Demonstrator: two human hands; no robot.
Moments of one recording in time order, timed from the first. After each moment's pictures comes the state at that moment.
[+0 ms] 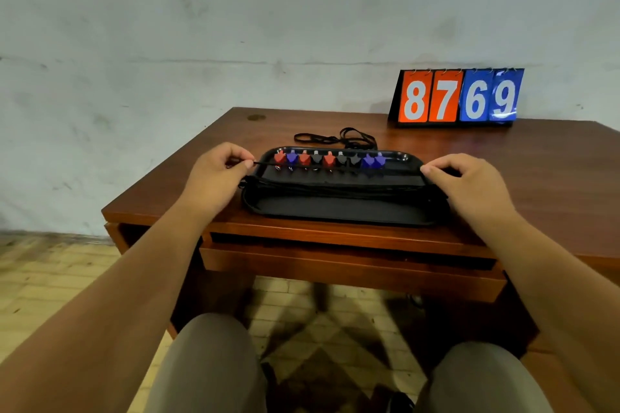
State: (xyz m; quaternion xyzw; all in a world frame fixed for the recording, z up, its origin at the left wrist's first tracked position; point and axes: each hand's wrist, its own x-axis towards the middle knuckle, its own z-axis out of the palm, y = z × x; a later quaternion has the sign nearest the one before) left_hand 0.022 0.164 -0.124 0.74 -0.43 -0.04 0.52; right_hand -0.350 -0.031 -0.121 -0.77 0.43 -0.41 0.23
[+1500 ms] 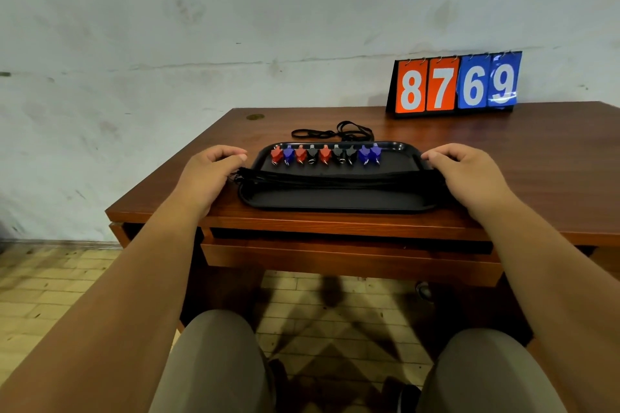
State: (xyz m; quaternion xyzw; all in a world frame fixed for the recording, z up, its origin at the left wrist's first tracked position) left_hand 0.026 0.166 -0.127 0.74 -0.37 -0.12 0.55; right_hand -0.352 -0.036 -0.130 -0.71 0.46 -0.40 0.34
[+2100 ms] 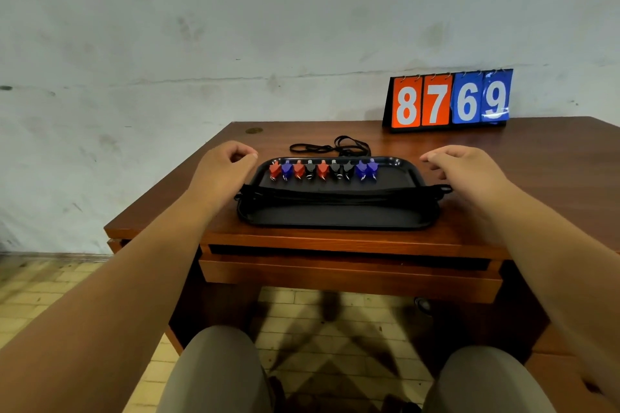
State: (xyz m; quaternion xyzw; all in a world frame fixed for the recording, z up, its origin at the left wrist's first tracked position) left_hand 0.007 0.146 -0.097 0.77 -0.43 -0.03 0.47; right_hand -0.353 -0.042 -0.092 -0.70 0.47 -0.37 0.39
